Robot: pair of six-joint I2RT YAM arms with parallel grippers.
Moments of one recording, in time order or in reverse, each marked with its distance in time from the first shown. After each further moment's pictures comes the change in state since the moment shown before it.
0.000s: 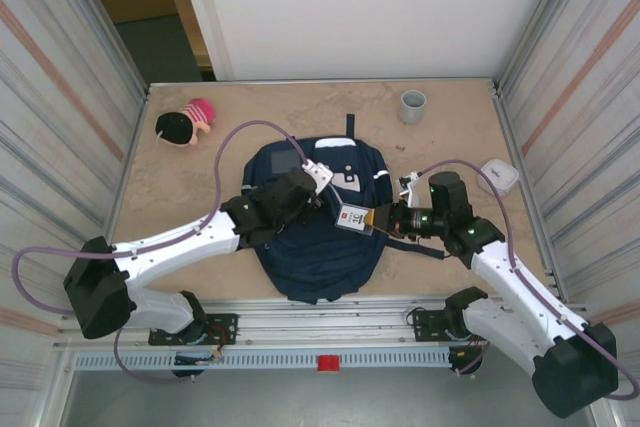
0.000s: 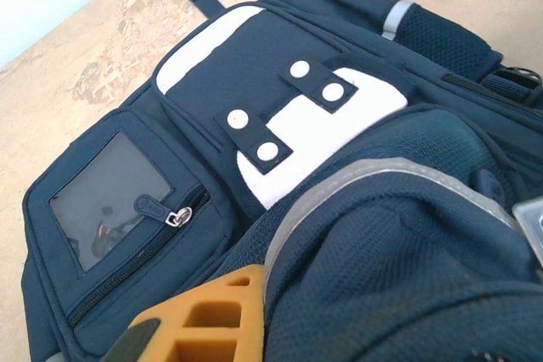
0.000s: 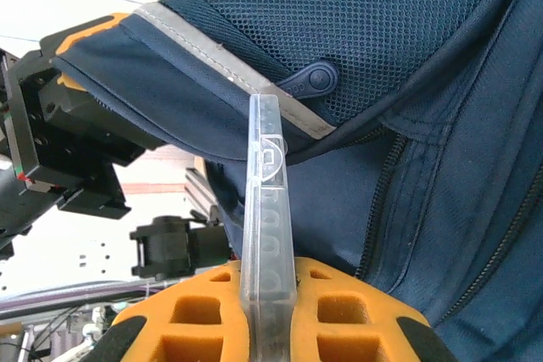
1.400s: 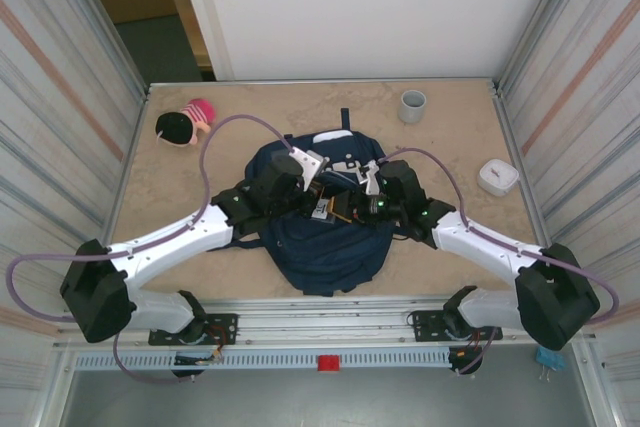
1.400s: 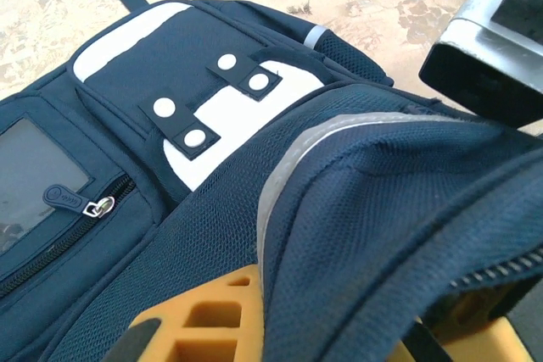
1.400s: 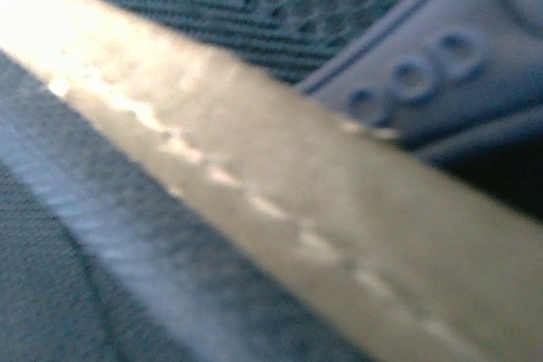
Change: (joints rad) left arm 0.090 -0.019 -0.011 0.069 0.275 -0.180; right arm 0.235 0.376 0.103 0.362 0.191 0.205
